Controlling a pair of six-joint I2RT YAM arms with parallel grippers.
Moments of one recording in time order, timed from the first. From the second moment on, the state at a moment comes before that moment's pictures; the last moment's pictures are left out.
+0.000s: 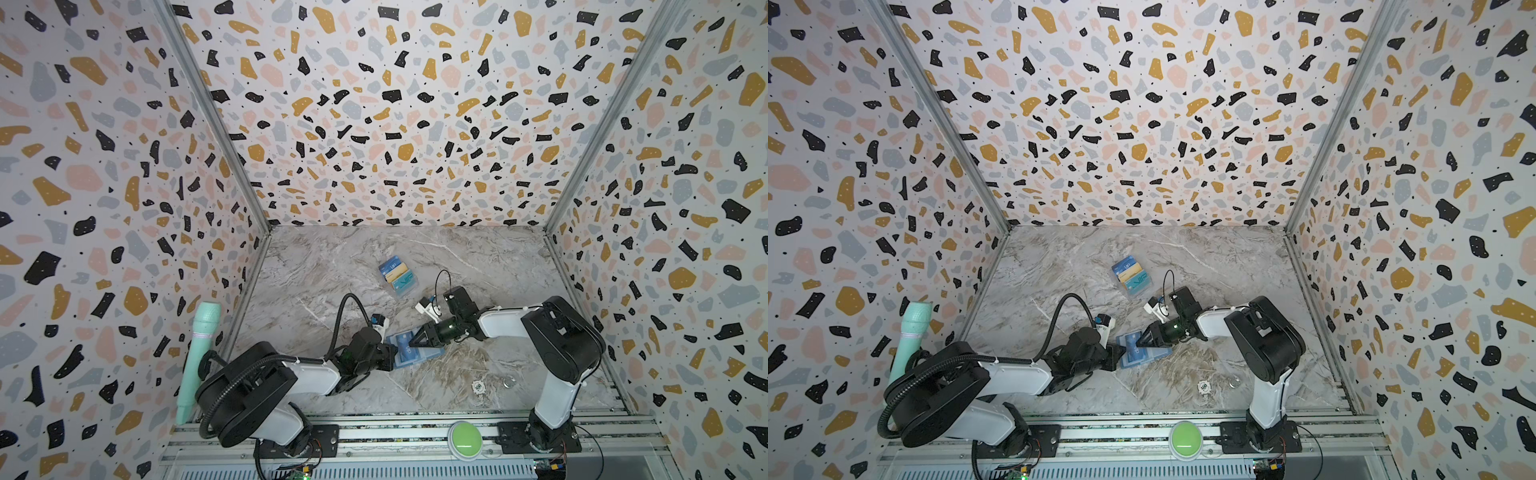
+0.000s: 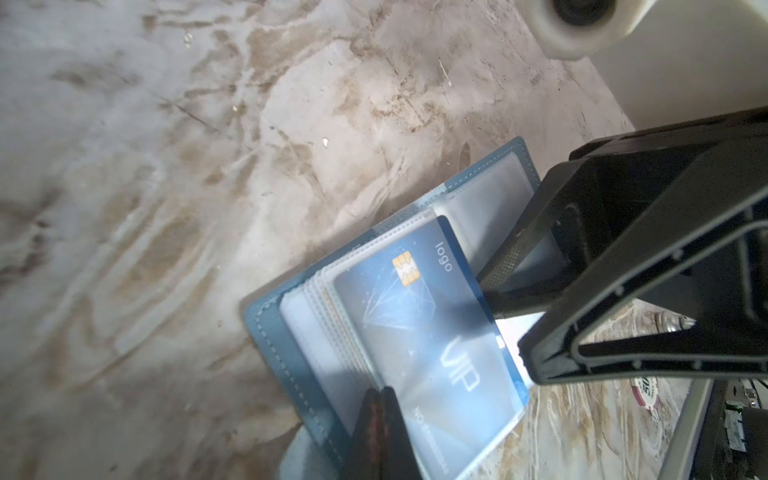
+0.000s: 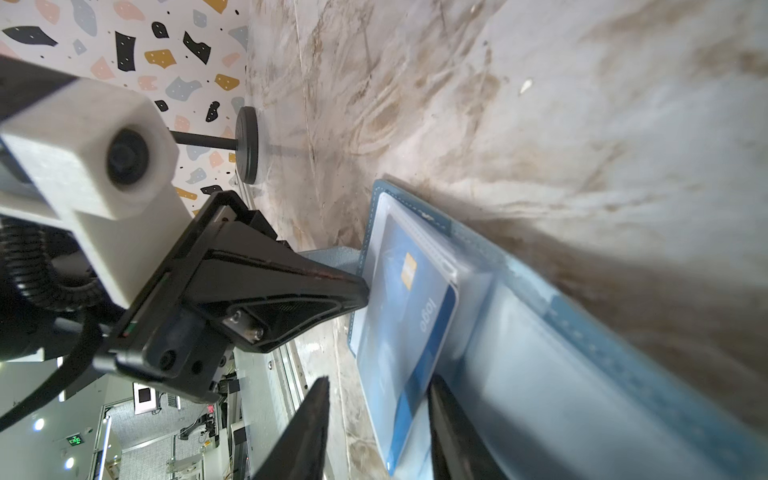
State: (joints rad) left arm -0.78 1.45 0.32 0.45 0.11 -0.63; right arm 0.60 1.82 0.82 0.05 -0.93 0.44
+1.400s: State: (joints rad) left arm -0.78 1.45 0.32 0.45 0.10 -0.63; right arm 0.58 1.87 0.71 0.31 -1.09 0.59
